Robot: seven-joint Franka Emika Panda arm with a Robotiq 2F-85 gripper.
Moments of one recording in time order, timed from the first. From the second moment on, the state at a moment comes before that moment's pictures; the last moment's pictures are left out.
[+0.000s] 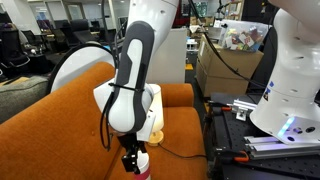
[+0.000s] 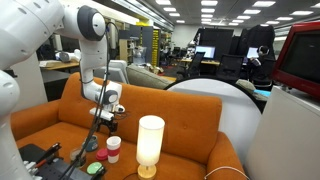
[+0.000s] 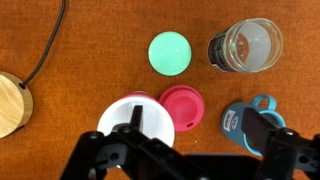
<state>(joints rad) 0.13 0.86 0.12 -2.02 0.10 2.62 -0.02</state>
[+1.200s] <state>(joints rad) 0.10 1.10 0.12 -1.74 0.05 2.46 -0.09</state>
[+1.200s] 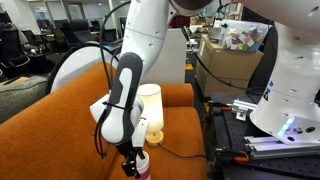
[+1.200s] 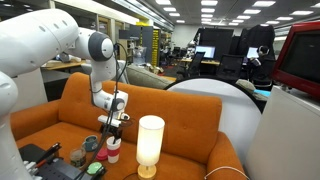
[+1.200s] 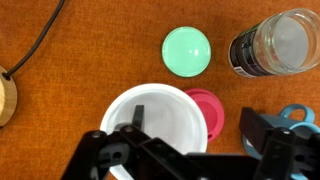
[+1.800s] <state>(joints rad) 0.10 1.17 0.13 -1.66 0.05 2.46 -0.10</state>
